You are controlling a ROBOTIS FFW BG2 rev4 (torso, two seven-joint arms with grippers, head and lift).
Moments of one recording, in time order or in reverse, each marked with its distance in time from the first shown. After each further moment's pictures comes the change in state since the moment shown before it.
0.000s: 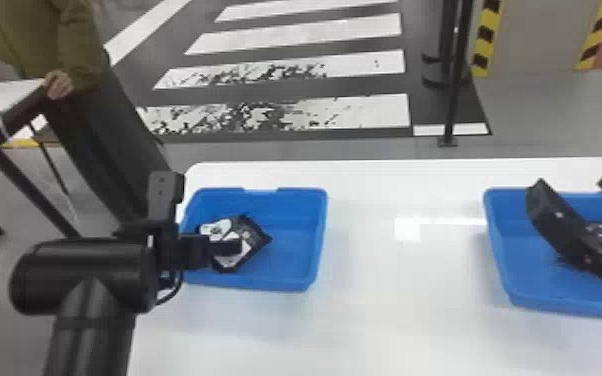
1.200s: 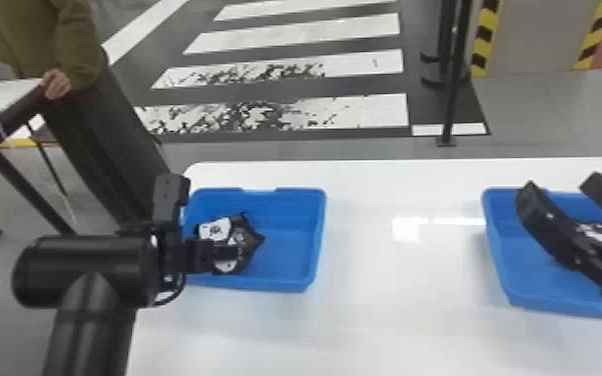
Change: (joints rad) left arm -0.009 0.008 -0.008 -0.005 0.024 0.073 -0.052; right arm -0.012 0.000 0.007 0.033 -0.051 0.001 0.018
